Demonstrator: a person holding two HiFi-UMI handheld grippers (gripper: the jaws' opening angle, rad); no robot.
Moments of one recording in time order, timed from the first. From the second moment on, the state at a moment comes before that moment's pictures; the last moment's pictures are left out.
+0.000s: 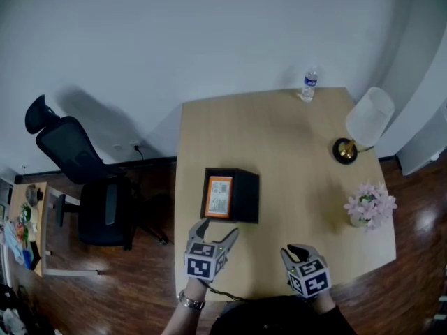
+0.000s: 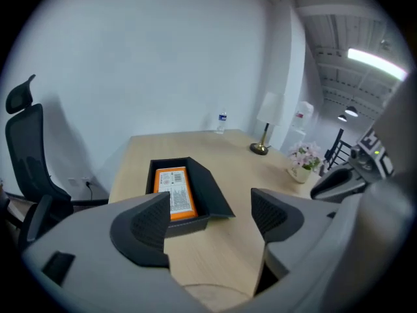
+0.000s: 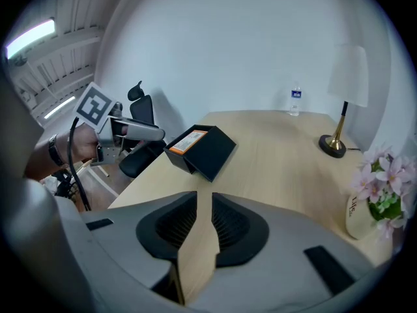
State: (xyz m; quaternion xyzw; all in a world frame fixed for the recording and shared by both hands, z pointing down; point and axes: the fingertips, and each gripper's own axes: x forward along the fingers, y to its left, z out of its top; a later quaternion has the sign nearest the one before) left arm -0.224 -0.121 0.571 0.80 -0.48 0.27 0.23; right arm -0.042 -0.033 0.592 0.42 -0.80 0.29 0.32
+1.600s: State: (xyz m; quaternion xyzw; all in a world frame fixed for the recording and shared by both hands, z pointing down) left arm -0.149 -0.009 0.565 0.83 -0.40 0.28 0.27; right arm -0.043 -0.020 0.562 0.34 -0.86 0.26 0.29
